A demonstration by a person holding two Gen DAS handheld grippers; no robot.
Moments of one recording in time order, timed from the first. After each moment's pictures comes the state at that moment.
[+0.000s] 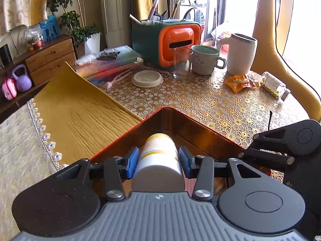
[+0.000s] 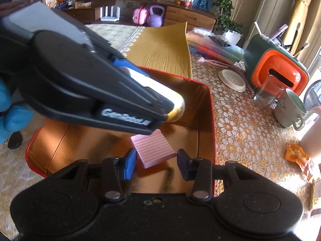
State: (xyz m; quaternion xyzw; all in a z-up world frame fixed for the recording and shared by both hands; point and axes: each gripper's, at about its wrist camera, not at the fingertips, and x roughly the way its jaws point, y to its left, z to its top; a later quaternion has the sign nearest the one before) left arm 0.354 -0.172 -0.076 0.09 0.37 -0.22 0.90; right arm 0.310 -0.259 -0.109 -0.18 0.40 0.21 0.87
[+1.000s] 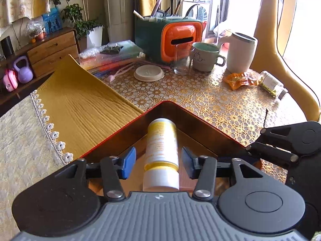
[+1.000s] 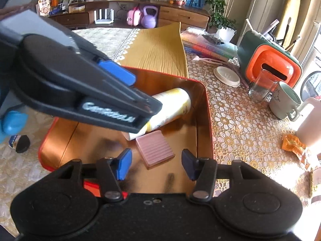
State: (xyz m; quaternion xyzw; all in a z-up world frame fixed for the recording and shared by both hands) left arm 0.337 -0.164 -0.062 0.08 0.38 -0.21 0.89; right arm 0.299 -0.263 -0.099 -0.16 0.40 0.20 0.88
